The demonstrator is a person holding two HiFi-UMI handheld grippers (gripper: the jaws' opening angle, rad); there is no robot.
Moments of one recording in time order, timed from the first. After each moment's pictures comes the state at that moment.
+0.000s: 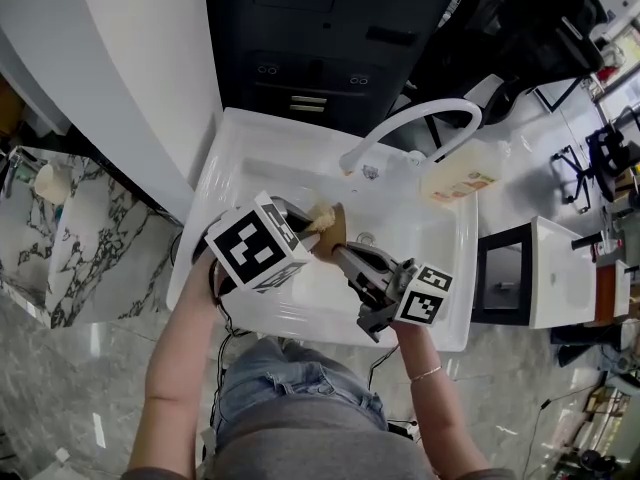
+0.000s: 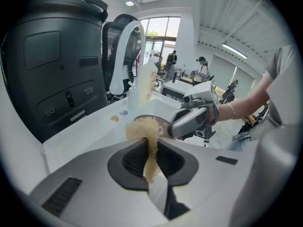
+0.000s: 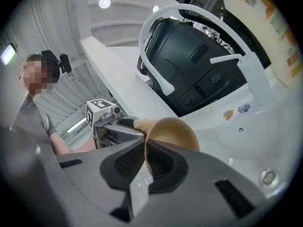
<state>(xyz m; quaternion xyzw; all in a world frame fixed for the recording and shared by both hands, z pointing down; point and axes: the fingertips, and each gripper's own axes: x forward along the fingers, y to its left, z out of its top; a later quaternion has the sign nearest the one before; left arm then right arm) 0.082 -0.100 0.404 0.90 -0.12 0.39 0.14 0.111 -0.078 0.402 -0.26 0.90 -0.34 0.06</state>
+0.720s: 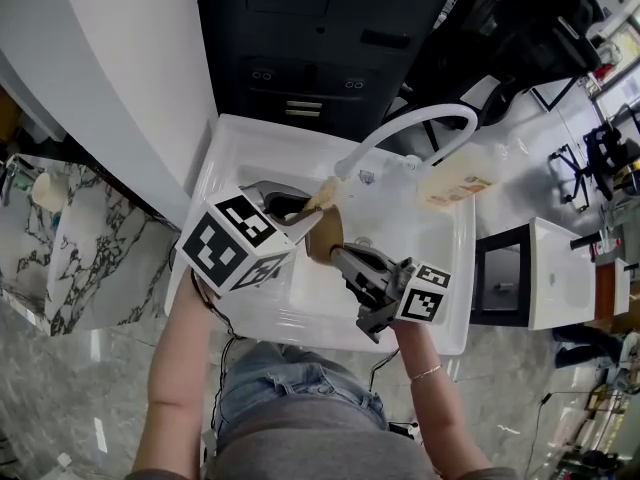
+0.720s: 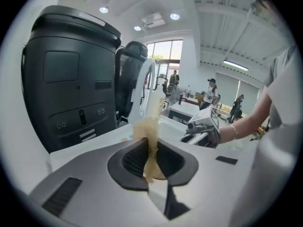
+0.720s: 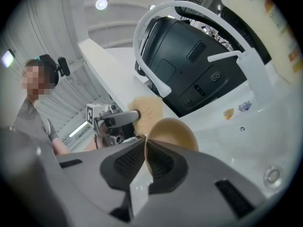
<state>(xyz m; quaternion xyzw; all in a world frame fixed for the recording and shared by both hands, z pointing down) 0.084 -0.135 0.352 0.94 -0.18 0.26 0.13 0.115 -0.087 0.400 -0.25 0.89 -0.36 0.08</state>
